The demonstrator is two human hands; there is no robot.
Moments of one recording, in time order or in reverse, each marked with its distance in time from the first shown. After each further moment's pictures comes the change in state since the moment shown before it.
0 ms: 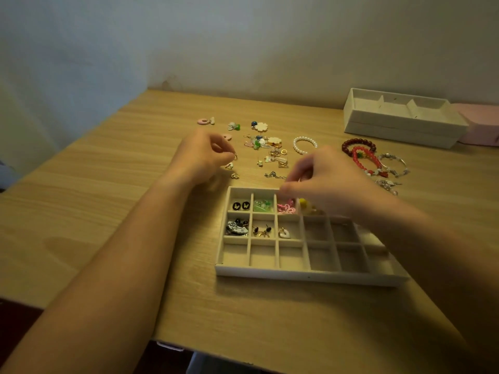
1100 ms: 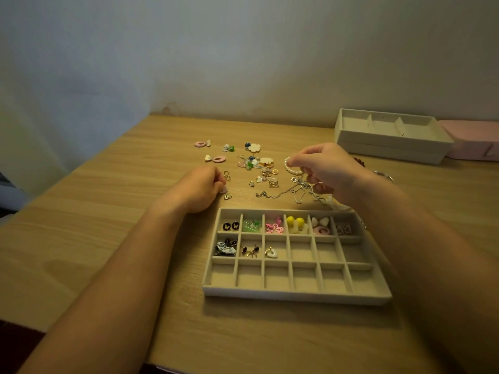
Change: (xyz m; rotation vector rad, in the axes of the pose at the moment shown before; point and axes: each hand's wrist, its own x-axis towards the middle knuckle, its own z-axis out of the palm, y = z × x) left_hand 0.002 -0.001 0.006 0.359 -0.187 0.044; right_hand 0.054 0.036 -0.031 0.523 0.071 0.187
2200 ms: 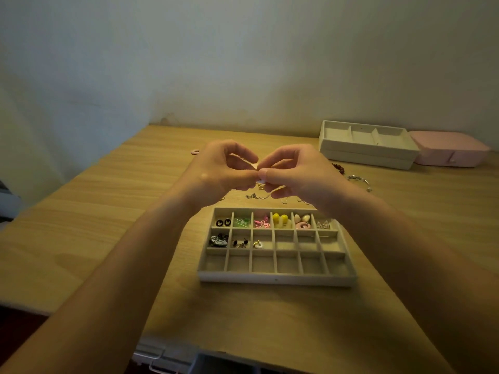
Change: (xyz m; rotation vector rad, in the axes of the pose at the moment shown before) left_hand -0.082 0.092 -0.040 -0.693 0.075 0.205; right_hand -0.072 -0.031 0.008 0.036 -0.130 -0.262
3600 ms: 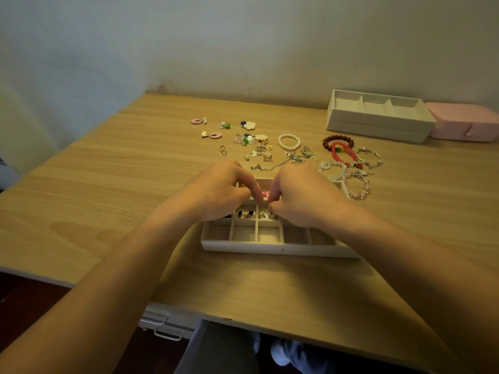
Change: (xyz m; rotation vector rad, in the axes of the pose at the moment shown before) left_hand -0.028 -0.044 0.016 0.471 -0.202 -0.054; right_hand -0.018 0.045 0.042 -0.940 -0.026 0.009
